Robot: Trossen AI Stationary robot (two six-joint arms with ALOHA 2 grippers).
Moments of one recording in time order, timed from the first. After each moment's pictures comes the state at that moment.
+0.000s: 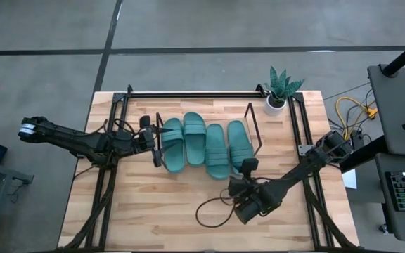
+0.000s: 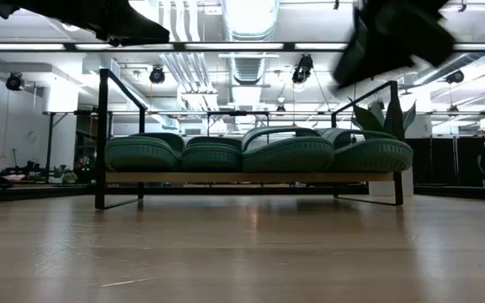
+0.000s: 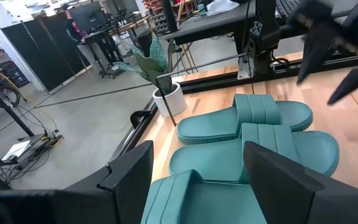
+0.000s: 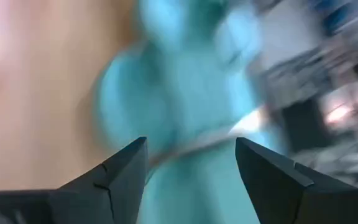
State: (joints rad) left arm -0.17 0.83 0.55 0.13 -0.52 0.22; right arm 0.60 1.81 1.32 -0.99 0.92 0.57
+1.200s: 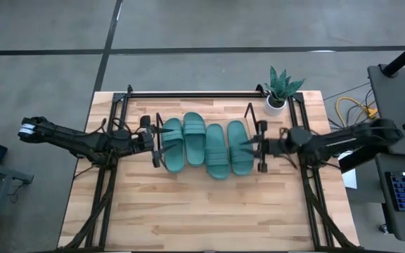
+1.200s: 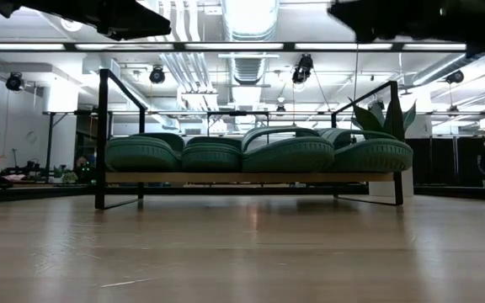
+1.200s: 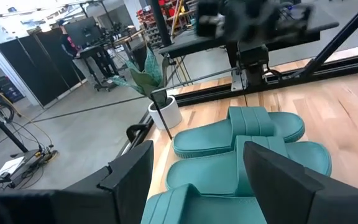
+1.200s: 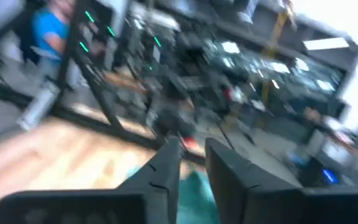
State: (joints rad) left arm -0.17 0.82 0.55 0.18 -0.48 0.27; right arm 0.08 0.98 0.36 0.75 -0.01 -0.36
